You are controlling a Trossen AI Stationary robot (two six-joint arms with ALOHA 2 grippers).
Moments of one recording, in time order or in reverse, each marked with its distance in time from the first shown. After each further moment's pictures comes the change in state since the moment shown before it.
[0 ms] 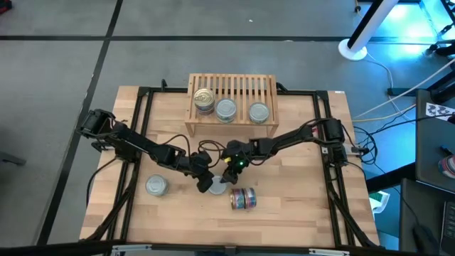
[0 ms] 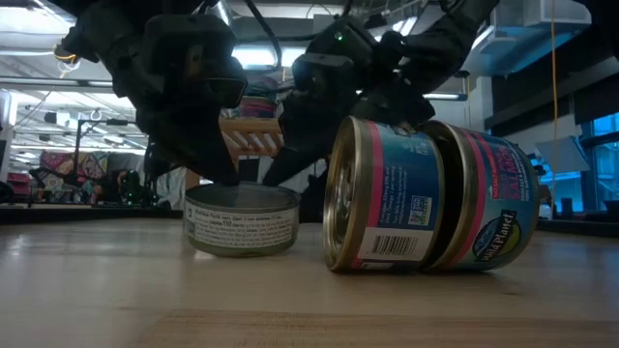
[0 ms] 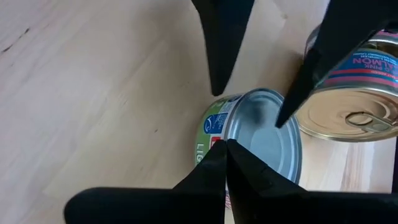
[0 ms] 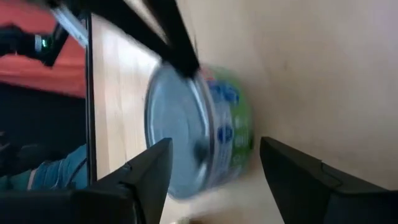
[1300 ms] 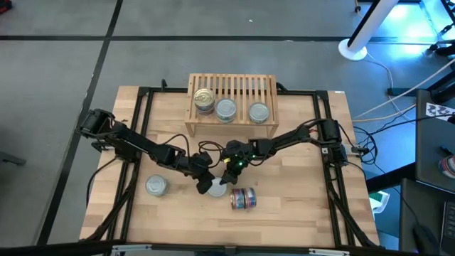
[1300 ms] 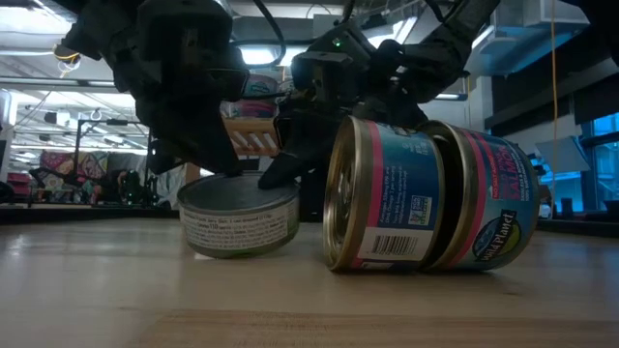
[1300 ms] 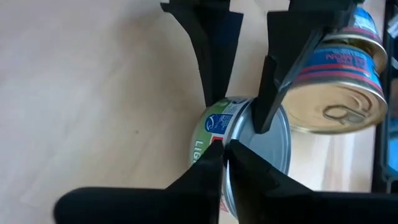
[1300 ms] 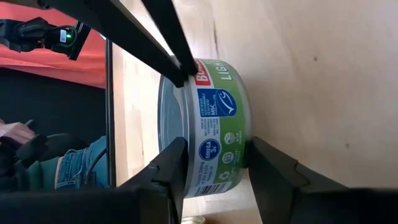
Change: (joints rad) left arm 0.001 -0.001 0.006 0.019 0.039 0.026; right arm -0.002 0.031 -0.001 0.088 -0.088 0.033
